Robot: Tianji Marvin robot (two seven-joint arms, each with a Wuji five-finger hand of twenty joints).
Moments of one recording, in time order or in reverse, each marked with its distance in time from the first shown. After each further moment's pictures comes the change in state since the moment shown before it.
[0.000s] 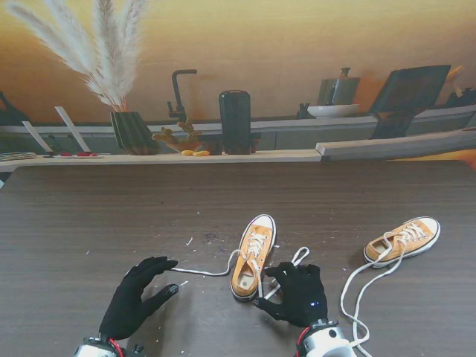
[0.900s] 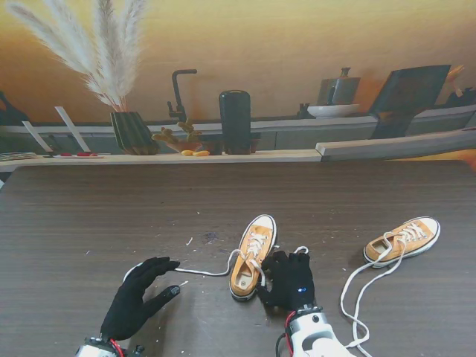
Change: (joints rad) left arm -0.002 0.001 0.001 0.003 -0.002 -0.022 -0.012; right arm 0.234 -0.053 -0.165 0.261 0.084 0.042 -0.195; left_hand 0.000 0.000 0.000 0.000 0.000 0.000 0.000 0.000 0.000 0.000 0.000 0.000 0.000 0.000 0.000 0.000 0.000 0.000 0.000 -0.001; right_hand 0.088 -0.354 0.491 -0.032 0.204 -0.023 0.200 0.077 0.134 0.016 0.086 0.024 0.081 -0.005 0.054 0.139 0.101 0.019 0.067 -0.008
